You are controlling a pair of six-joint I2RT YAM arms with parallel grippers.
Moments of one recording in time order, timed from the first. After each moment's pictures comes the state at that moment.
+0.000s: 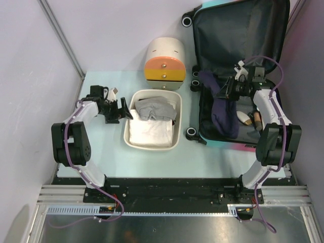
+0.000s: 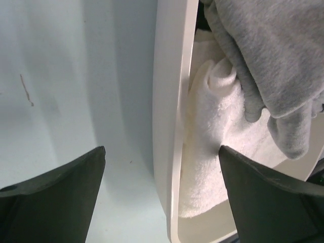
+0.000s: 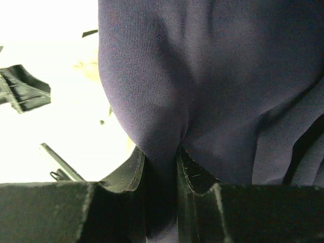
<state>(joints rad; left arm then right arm) 0.06 1.70 1.20 -0.61 0.50 -0.13 -0.09 1.71 1.47 -0.60 -0.70 0.22</state>
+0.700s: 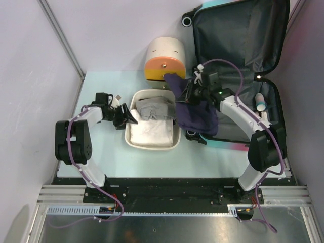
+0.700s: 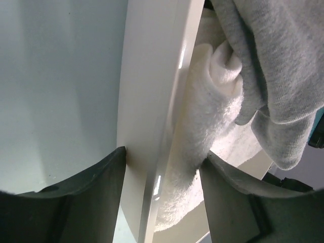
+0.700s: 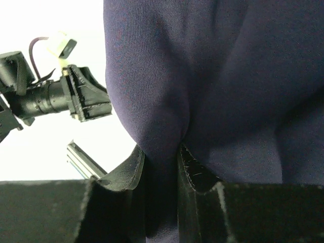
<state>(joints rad) 0.02 1.73 1.06 -0.47 0.64 -0.35 0.39 1.67 1.42 -0.36 -0.42 0.65</state>
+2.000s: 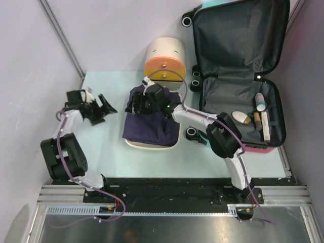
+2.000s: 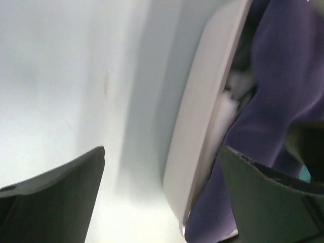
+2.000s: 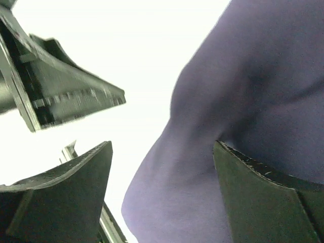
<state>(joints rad) 0.25 1.56 1.03 -0.47 0.56 -0.33 0.83 2.16 1.74 0.00 -0.17 0.74</state>
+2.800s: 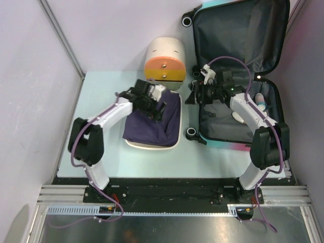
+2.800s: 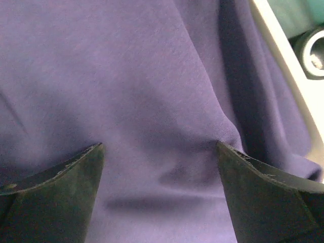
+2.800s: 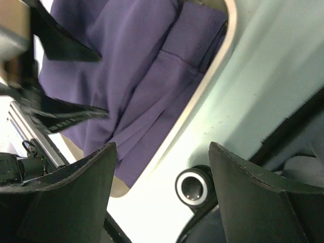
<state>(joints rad) -0.43 1.74 1.39 -0.57 0.30 0.13 0.28 1.69 1.41 -0.41 -0.60 0.22</state>
